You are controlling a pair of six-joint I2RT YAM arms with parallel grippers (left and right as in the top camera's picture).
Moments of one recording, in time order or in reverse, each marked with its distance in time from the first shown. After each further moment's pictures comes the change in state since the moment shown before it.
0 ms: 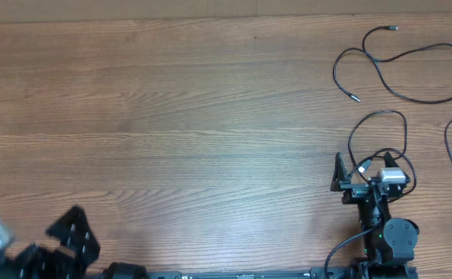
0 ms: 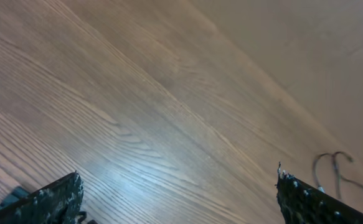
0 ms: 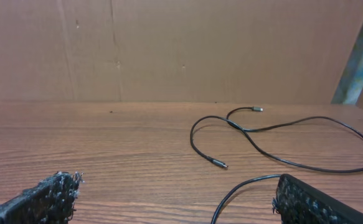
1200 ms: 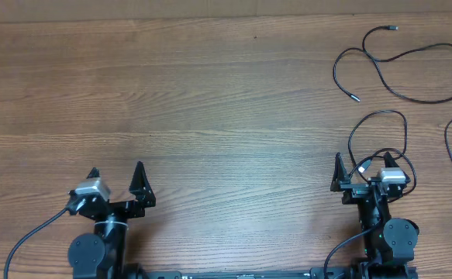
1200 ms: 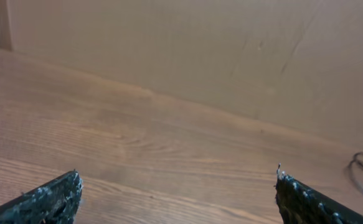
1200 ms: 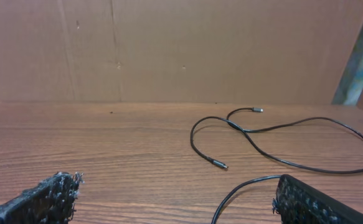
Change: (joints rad) left arm 0.209 -0.669 -1.432 1.341 0.287 0.545; right arm 0.000 -0.003 0.000 -0.002 0.000 0.000
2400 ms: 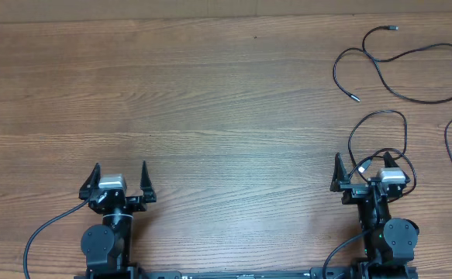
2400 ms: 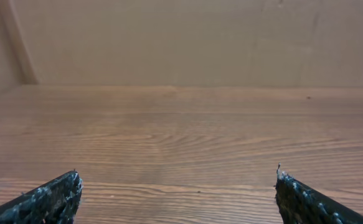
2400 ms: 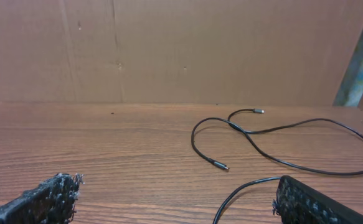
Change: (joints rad) left arm 0.049 0.000 -0.256 0.268 0.007 0.298; right arm 0.000 0.000 0.000 0.000 0.000 -0.001
